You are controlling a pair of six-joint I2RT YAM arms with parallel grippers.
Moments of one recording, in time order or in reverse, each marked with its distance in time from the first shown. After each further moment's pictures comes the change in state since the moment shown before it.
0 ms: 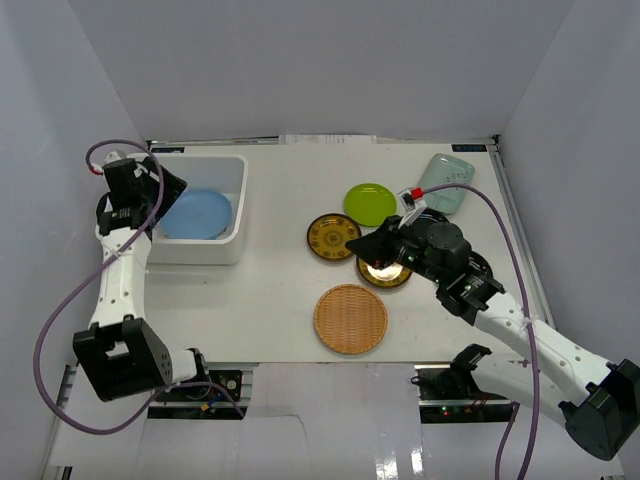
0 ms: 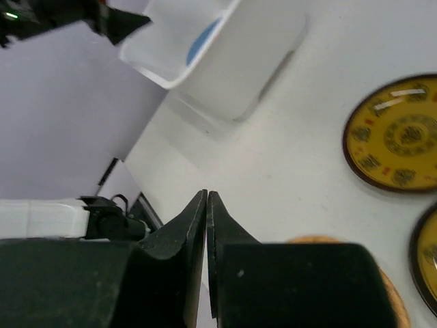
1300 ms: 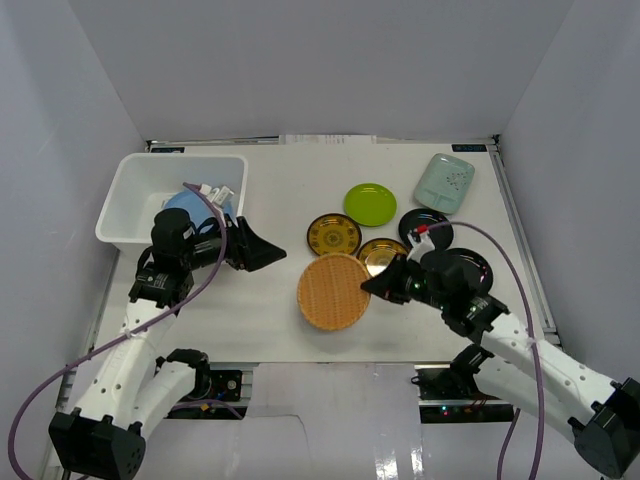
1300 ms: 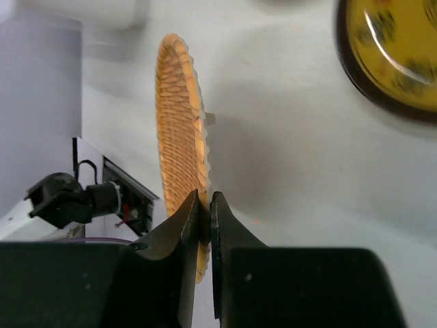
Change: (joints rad) left arm -0.460 -0.470 -0.371 0.195 0.789 0.123; right arm 0.010 -0.224 -0.343 -0.301 0.093 0.260
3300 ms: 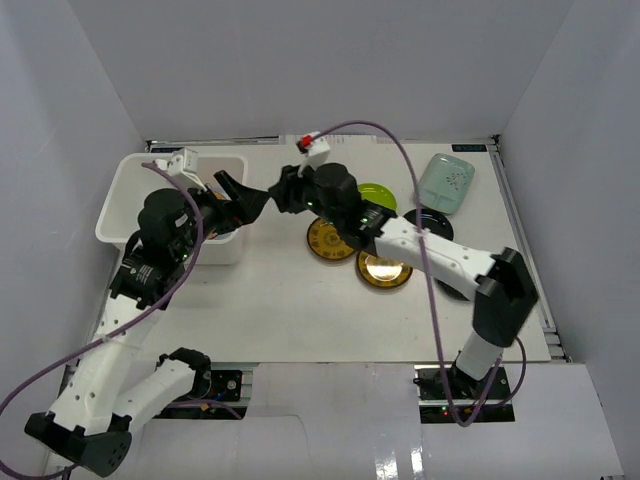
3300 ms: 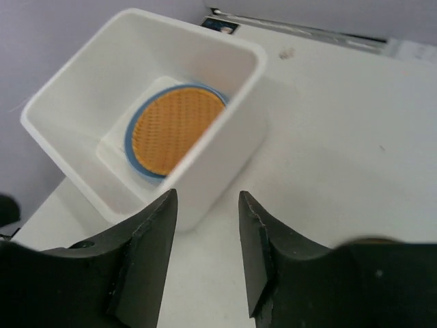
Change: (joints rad) left arm -0.165 0.014 0.342 -0.192 -0.772 -0.113; right arm 0.211 1.075 1.178 0.265 0.297 -0.584
